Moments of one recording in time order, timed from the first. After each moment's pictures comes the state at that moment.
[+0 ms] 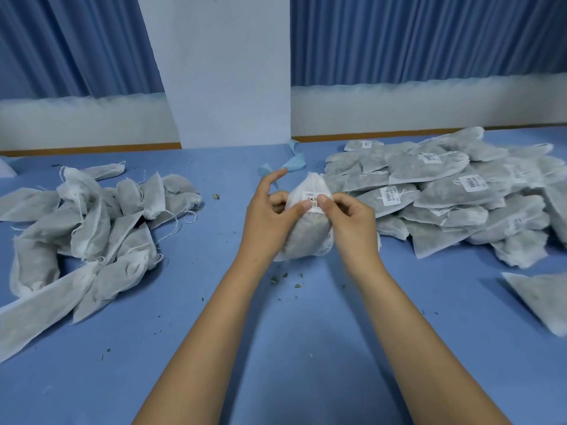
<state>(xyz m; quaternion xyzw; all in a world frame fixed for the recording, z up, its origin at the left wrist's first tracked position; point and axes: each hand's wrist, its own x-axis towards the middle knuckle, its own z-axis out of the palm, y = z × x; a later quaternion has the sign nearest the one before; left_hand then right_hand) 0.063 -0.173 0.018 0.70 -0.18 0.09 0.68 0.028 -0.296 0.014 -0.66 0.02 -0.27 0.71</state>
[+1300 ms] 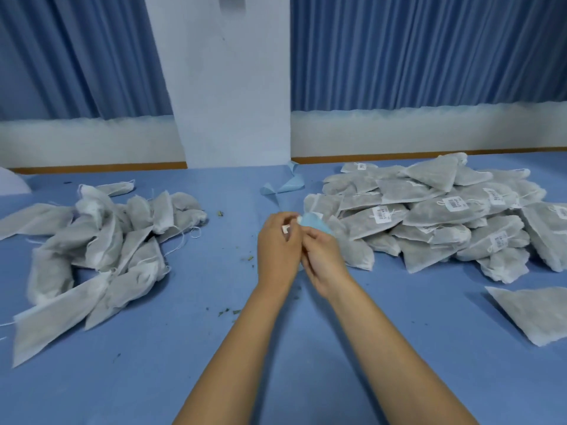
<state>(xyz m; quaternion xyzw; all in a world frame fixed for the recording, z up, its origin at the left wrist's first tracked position) 0.048 -0.191 0.003 0.78 -0.09 0.23 0.58 0.031 -0.260 0.003 -0.53 0.01 -0.07 0.85</state>
